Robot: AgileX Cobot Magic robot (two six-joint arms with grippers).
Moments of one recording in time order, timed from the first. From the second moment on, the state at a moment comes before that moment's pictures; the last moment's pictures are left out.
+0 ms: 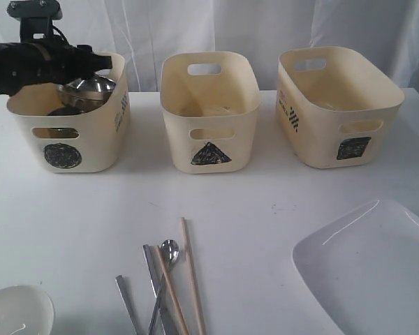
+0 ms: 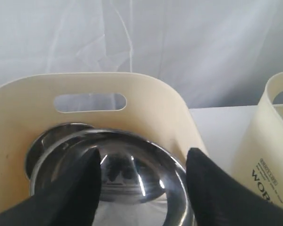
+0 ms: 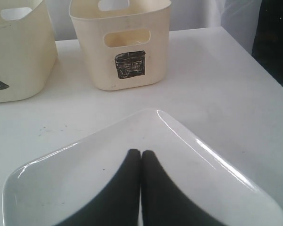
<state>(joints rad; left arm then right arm) -0.22 1.91 -1.39 0.19 -0.09 -0.30 -0.13 0.01 0.00 0.00 0.36 0.11</state>
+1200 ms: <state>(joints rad) -0.22 1.56 -1.05 -0.08 1.10 0.37 -0.13 0.01 0.00 0.00 0.36 0.11</state>
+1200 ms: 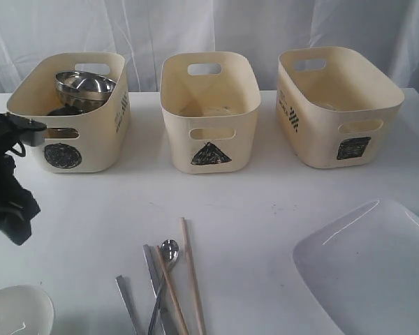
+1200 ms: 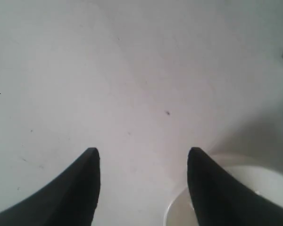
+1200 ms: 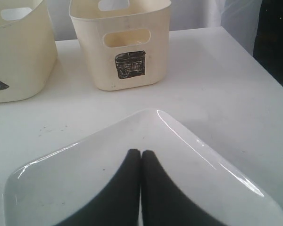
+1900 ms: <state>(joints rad) -0.22 1.55 -0.70 -0.21 0.80 0.81 -0.13 0.01 0.00 0.00 0.36 0.11</state>
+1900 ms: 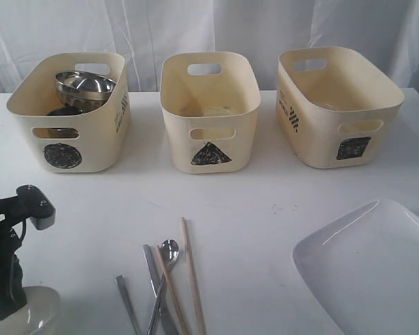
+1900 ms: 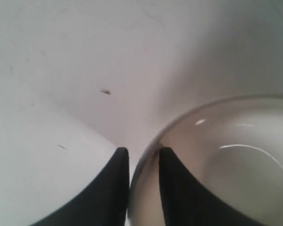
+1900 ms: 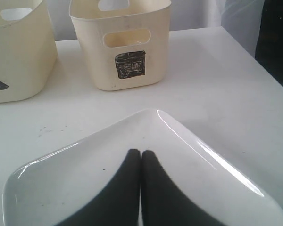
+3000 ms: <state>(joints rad) -0.22 1.37 -0.70 -0.26 0.55 0.63 -0.13 0.01 0.00 0.00 0.36 0.11</state>
